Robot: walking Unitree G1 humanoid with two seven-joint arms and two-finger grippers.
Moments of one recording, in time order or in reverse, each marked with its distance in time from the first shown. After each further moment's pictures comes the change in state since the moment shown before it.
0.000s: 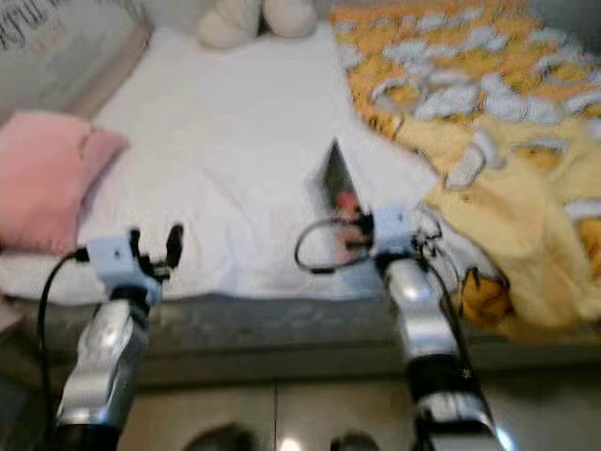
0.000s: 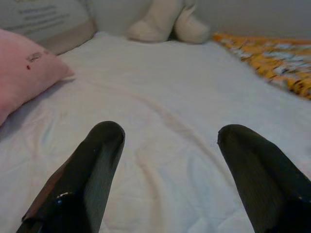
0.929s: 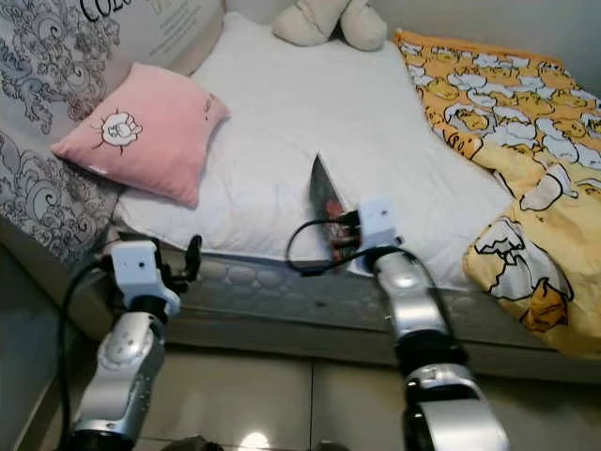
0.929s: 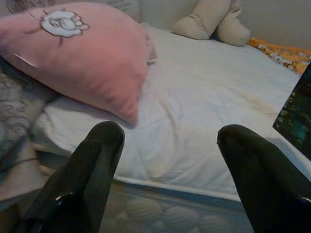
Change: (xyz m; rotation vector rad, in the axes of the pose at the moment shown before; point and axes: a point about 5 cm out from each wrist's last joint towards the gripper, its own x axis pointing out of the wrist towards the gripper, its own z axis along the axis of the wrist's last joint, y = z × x) left arm -0.008 -0.019 -0.013 0.070 0.027 -0.036; right arm 0.020 0.018 -0.010 0.039 0.110 0.101
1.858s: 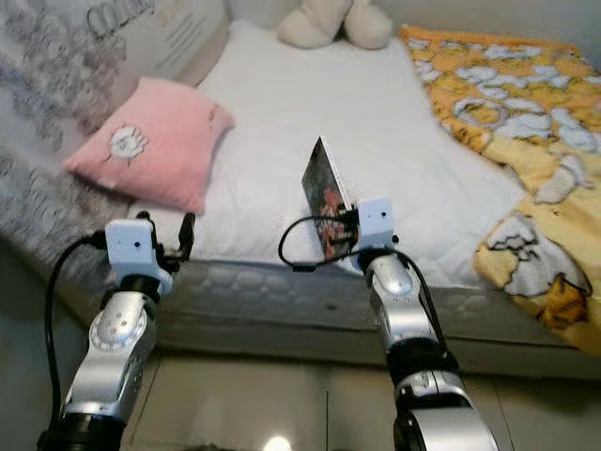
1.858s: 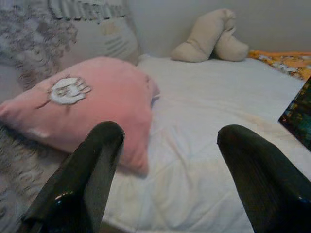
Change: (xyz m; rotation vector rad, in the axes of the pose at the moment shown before) left arm 0.013 0.005 0.026 0.093 -0.089 0.002; right arm -0.002 0.005 0.011 0.030 -0.146 -0.051
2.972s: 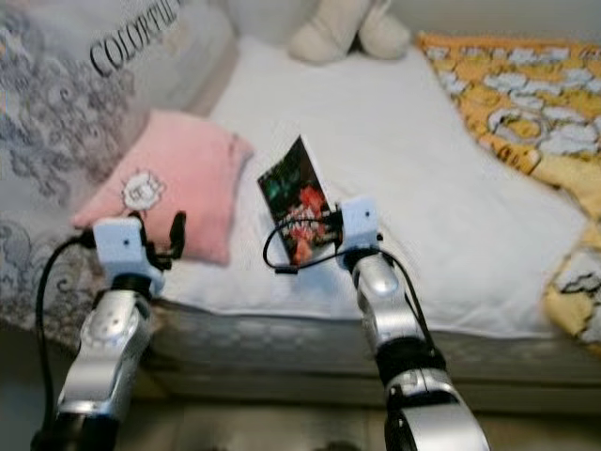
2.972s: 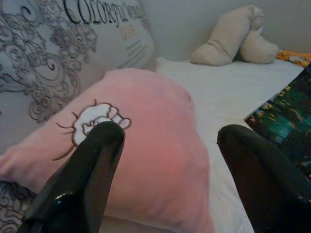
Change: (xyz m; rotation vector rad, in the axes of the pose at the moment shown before) left arm 0.000 0.000 0.001 -0.035 0.014 0.007; right arm 0.000 0.010 -0.005 -0.013 0.011 0.042
